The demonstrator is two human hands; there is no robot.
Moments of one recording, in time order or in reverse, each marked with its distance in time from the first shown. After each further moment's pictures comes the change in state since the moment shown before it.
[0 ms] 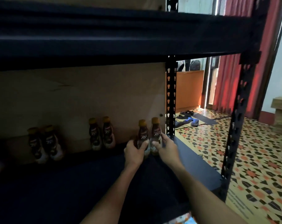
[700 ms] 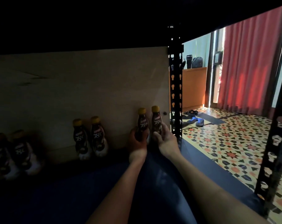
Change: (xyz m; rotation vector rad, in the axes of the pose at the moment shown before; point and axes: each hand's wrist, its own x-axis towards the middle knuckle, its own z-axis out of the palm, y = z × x) left_hand 0.101 -0.037 0.065 -0.190 0.147 0.129; right_hand 0.094 0.042 0.032 0.006 0.057 -0.134
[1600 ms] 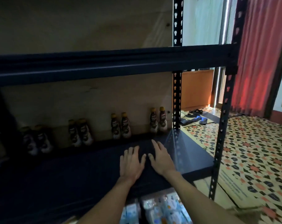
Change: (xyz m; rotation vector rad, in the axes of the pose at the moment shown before) left_hand -0.180 0.086 -0.169 1.109 -0.248 0.192; right_hand -0.191 -0.097 -0.014 -0.486 -0.315 -0.018
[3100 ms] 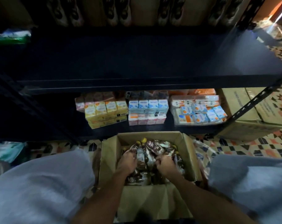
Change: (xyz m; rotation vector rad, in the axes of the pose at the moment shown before) left_hand -0.375 -0.196 0.130 -0.243 -0.779 -0.521; right_hand -0.350 0.029 0.238 -0.131 -0.687 0.377
